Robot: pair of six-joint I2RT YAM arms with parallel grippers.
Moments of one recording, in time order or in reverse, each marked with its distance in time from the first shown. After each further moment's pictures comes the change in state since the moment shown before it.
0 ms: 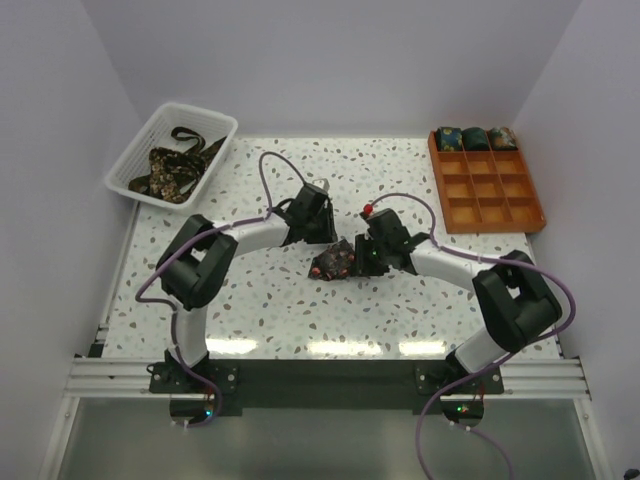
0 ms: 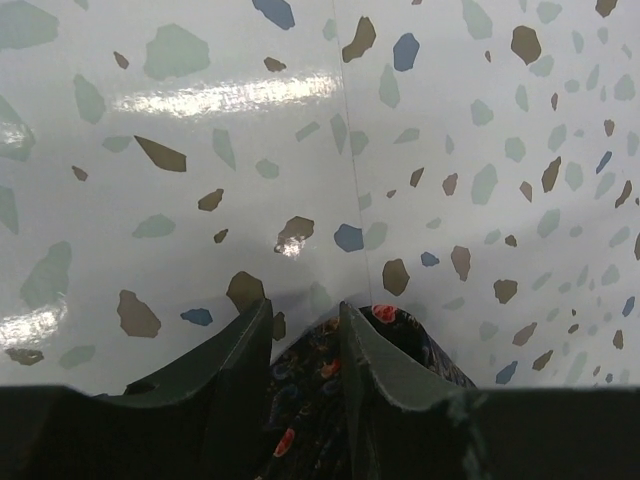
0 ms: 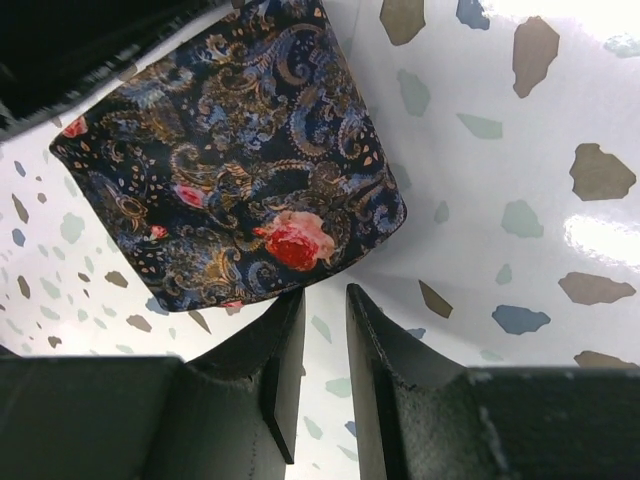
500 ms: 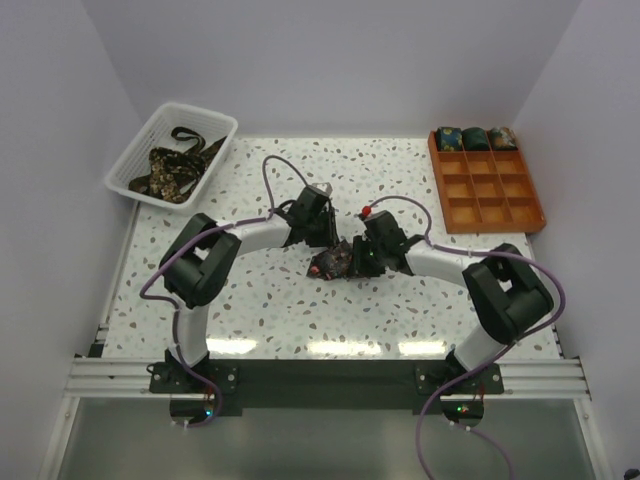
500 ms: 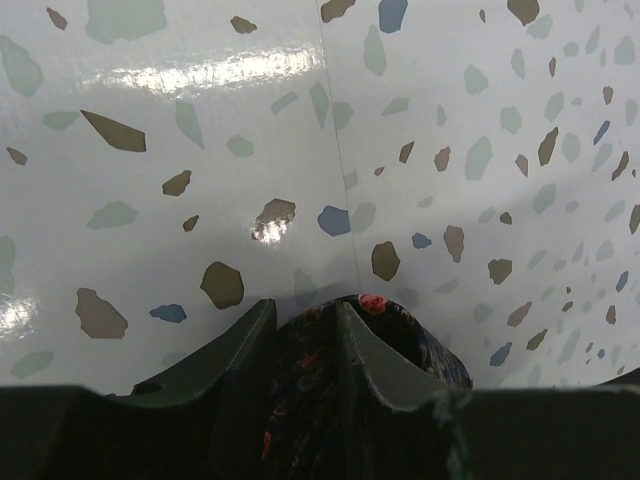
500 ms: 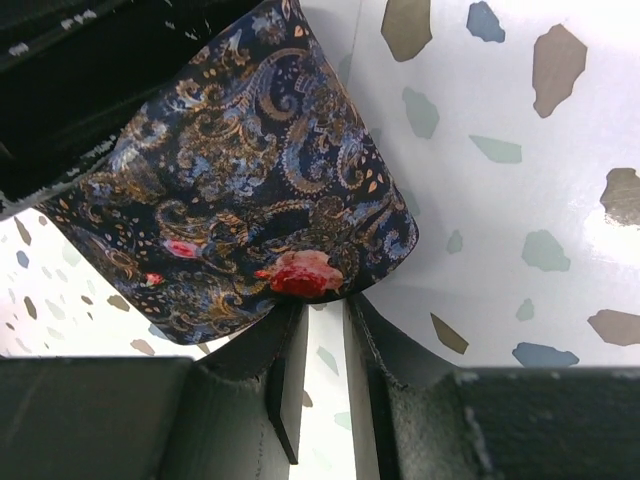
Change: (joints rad) left arm -0.005 0.026 0.001 0.003 0.072 -0.004; right arm 0.005 0.060 -0.010 0.079 -0.013 0.046
